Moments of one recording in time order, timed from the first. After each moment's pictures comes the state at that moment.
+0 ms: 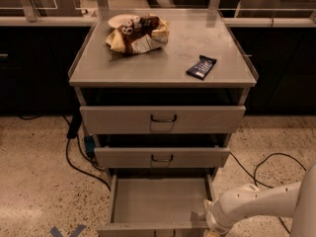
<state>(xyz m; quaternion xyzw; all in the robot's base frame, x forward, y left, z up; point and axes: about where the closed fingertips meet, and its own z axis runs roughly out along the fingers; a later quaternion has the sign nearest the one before) 0.388 -0.182 0.353 -0.62 0.77 0.09 0.09</state>
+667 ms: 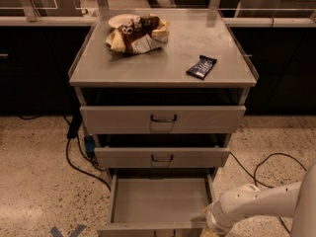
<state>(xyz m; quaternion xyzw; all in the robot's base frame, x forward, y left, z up) 0.388 -0.182 0.353 -0.62 0.77 0.09 0.09</state>
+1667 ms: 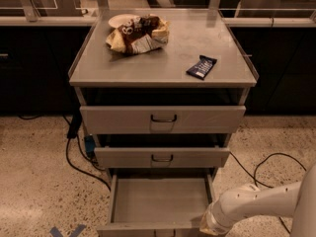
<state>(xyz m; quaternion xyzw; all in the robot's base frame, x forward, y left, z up) 0.388 -0.182 0.353 -0.62 0.77 0.09 0.09</state>
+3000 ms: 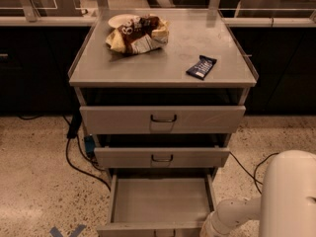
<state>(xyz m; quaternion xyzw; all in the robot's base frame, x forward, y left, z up) 0.388 -0.203 0.223 -0.63 0.77 0.12 0.07</state>
